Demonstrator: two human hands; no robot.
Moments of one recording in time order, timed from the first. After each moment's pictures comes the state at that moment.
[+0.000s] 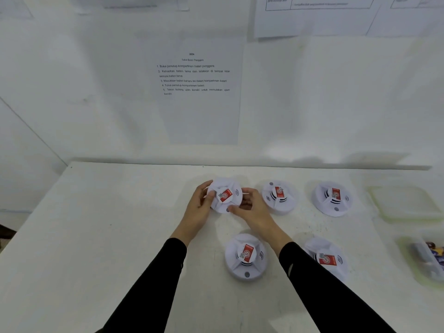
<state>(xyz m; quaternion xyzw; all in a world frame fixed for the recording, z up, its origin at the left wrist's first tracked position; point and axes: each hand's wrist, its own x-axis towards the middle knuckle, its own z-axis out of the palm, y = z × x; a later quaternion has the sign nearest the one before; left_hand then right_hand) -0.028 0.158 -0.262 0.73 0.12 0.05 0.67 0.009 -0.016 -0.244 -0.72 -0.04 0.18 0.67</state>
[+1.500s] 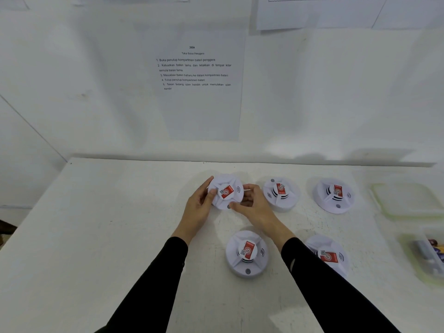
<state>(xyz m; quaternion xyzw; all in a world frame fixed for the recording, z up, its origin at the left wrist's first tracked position) -0.029 0.158 -0.265 0.76 0.08 0.07 0.64 0.018 -0.019 -0.254 -0.72 -0.07 0.21 0.66</state>
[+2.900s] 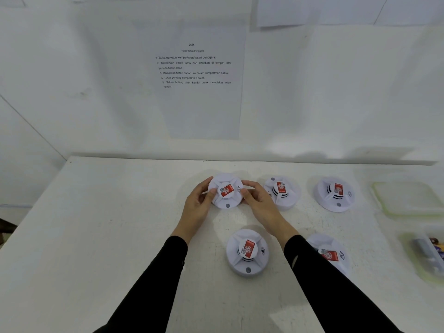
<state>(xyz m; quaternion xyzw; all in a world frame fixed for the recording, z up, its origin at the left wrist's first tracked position) -0.030 0.160 -0.267 0.74 0.09 0.10 0.66 0.029 -0.026 -0.263 -0.72 -0.07 0.19 0.66</state>
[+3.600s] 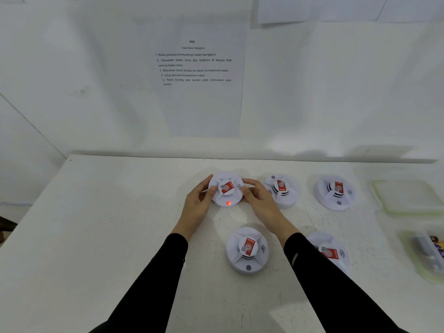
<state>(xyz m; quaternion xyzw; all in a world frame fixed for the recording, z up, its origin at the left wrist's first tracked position) -0.028 0.158 -0.265 0.74 0.10 0.09 0.66 0.029 -0.025 -0.260 -0.72 -0.07 0.18 0.66</state>
